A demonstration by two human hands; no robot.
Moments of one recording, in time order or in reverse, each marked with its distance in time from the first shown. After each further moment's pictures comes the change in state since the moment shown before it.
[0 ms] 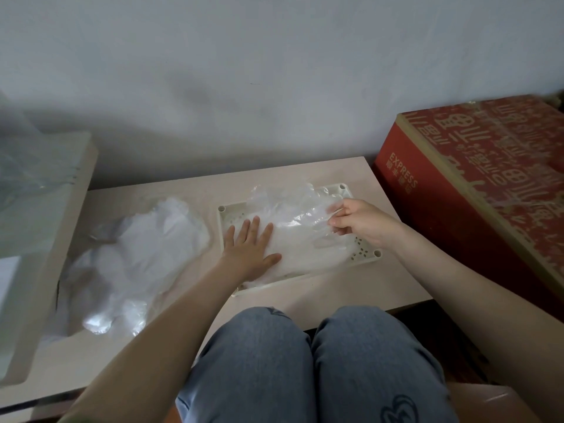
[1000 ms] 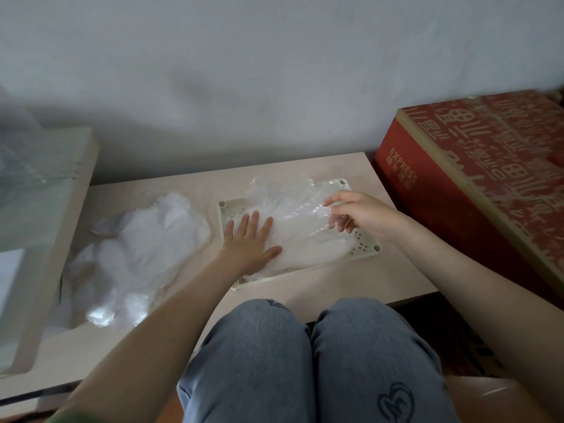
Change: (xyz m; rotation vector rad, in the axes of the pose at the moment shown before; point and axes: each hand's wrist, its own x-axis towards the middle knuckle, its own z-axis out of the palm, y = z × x) left_hand -0.007 0.000 -0.006 -0.005 -0.001 -0.004; right_hand -0.014 -0.015 -0.001 -0.089 -0.049 -0.014
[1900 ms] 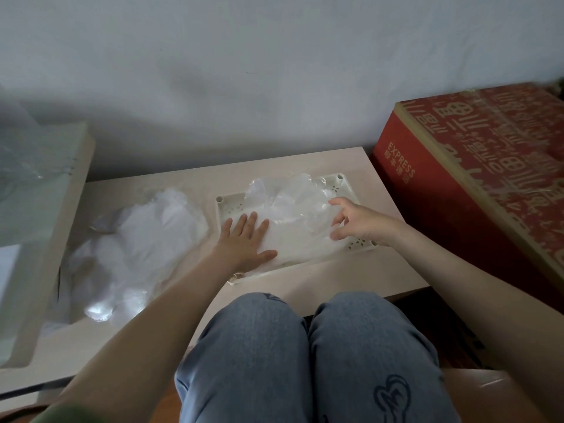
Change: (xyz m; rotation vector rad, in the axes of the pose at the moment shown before) left_hand -0.005 -0.006 0.001 0.102 -0.061 0.054; right_hand 0.000 0.027 0.001 -0.357 -0.084 0.073
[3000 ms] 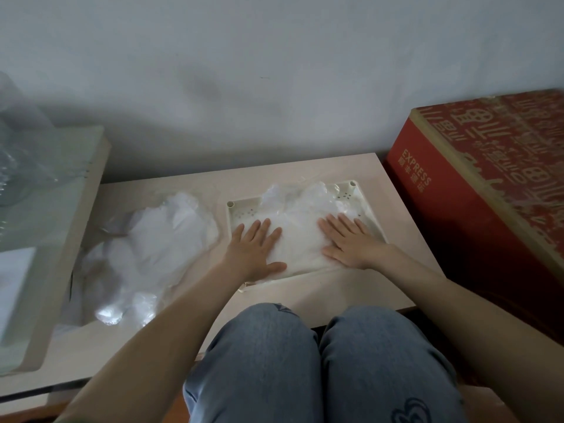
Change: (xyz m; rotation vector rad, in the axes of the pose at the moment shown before) left_hand 0.001 -0.003 0.005 0.042 0.064 0.035; right_hand 0.035 0.021 0.042 -0.856 -0.048 -0.107
